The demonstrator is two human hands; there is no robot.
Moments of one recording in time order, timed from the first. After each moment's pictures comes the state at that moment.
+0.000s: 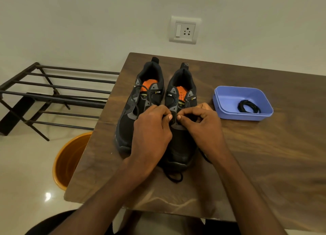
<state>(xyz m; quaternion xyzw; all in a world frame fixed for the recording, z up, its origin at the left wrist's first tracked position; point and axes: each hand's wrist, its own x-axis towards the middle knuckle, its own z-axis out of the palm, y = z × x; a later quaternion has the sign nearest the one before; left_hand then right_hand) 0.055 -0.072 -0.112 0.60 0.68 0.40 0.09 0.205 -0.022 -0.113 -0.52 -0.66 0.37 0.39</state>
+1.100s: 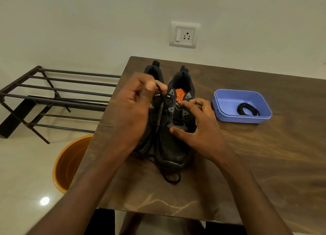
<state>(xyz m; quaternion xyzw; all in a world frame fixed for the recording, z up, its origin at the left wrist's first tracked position) 0.014 -0.067 -0.065 0.57 0.49 0.61 0.26 0.218 -0.016 -0.117 -0.47 -0.80 0.26 0.27</state>
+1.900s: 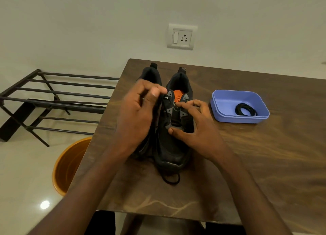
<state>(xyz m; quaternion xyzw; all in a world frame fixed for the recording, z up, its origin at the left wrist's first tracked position) 0.019 -0.061 -0.072 0.59 0.52 0.58 0.22 0.220 -0.014 -0.120 -0.46 -0.79 0.28 0.29</state>
